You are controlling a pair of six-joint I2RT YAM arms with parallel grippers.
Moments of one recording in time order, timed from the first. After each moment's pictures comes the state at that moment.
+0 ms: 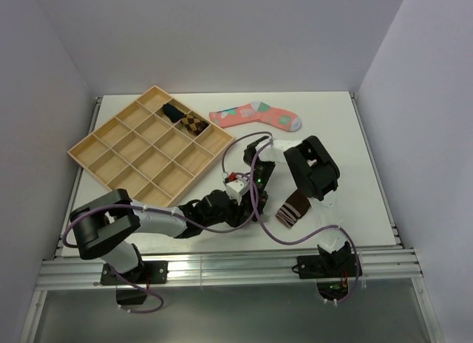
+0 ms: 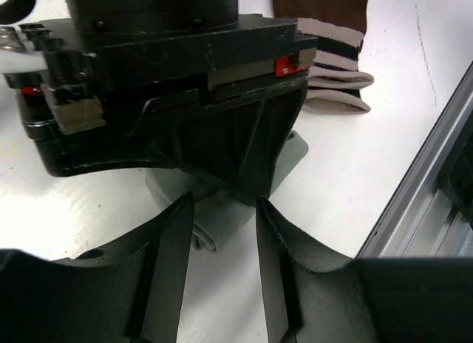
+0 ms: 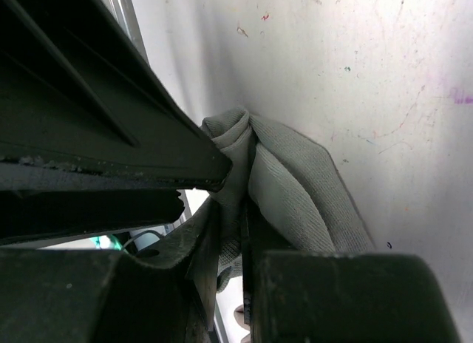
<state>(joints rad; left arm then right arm) -1.11 1.57 0.55 0.54 -0.05 -0.43 0.56 2.18 1.40 -1.27 -0.79 -0.85</state>
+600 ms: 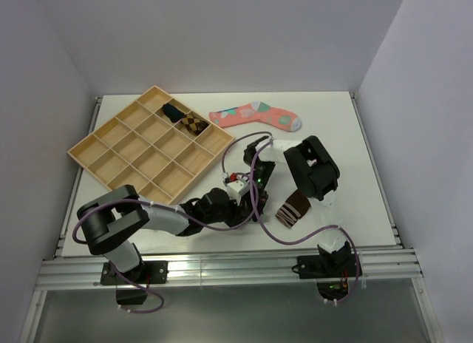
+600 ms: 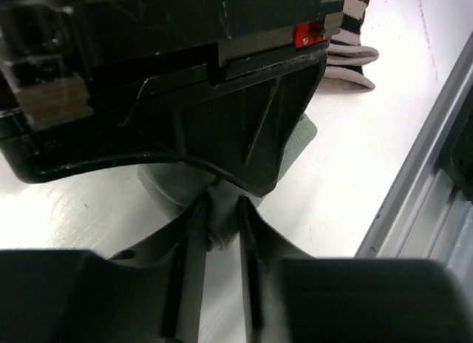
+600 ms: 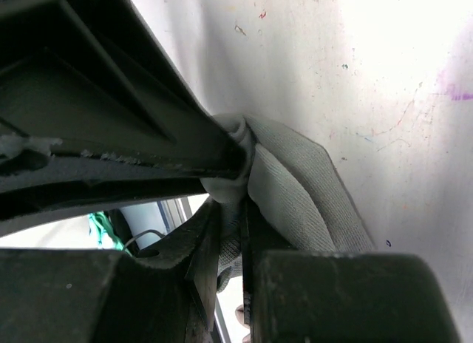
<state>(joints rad) -1.06 1.63 0.55 0.57 0.08 -0.42 0.56 2.18 1.40 -1.27 -0.79 -0.84</state>
